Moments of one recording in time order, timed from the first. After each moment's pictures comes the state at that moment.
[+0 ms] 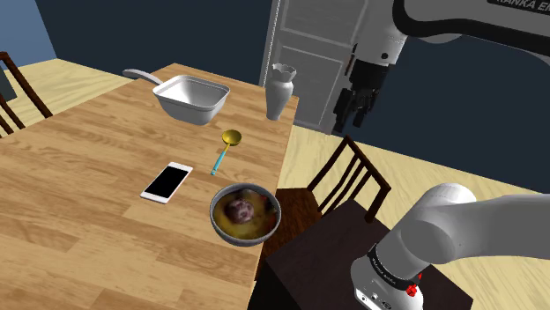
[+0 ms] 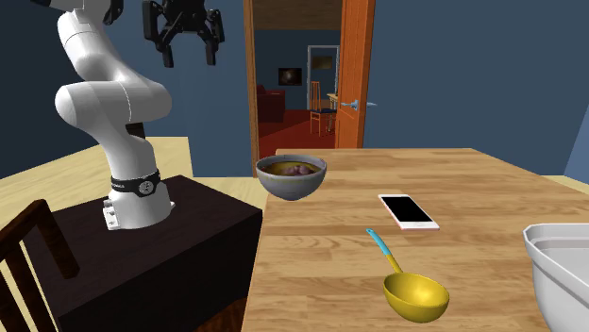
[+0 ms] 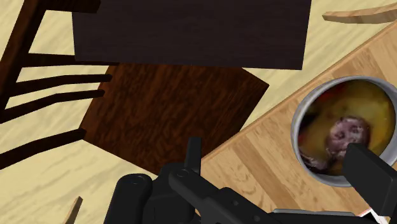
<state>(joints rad) 0.01 -0.79 0.06 -2.37 0.12 1.48 0.03</state>
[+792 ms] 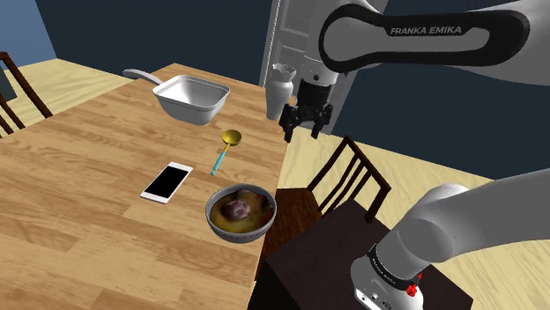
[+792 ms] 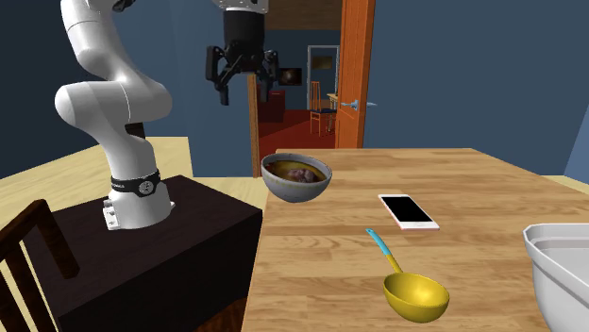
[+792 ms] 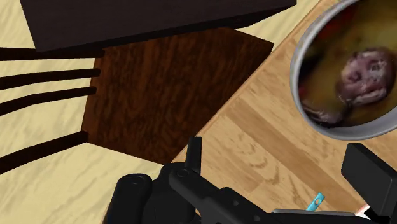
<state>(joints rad) -0.04 -0.52 0.26 -2.36 0.16 1.77 0.34</state>
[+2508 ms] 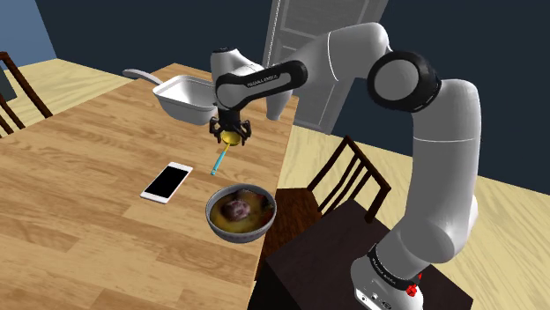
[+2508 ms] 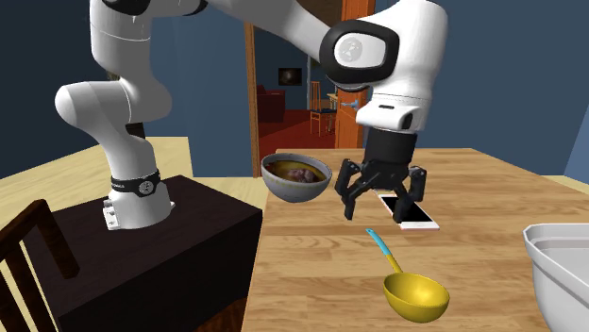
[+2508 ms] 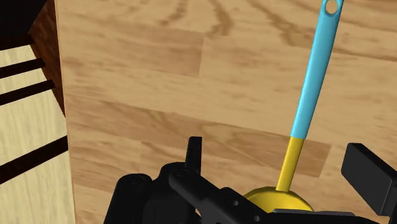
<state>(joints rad) 0.00 0.54 0.32 -1.62 -0.30 2.02 1.21</state>
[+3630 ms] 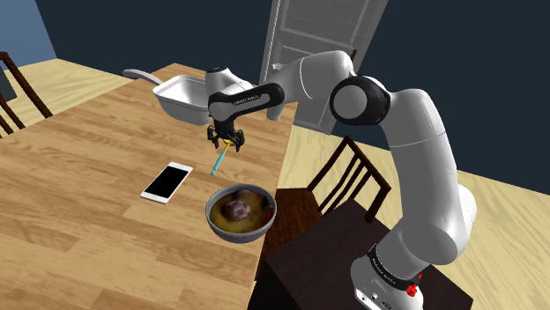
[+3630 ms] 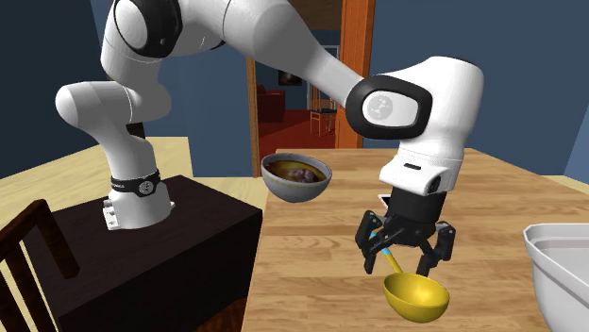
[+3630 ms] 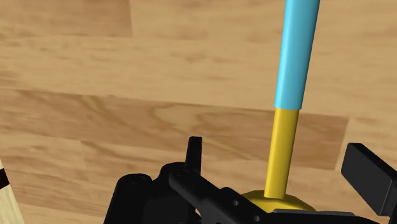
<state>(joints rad) 0.05 0.81 0.25 -1.36 -0.35 2.02 1.30</state>
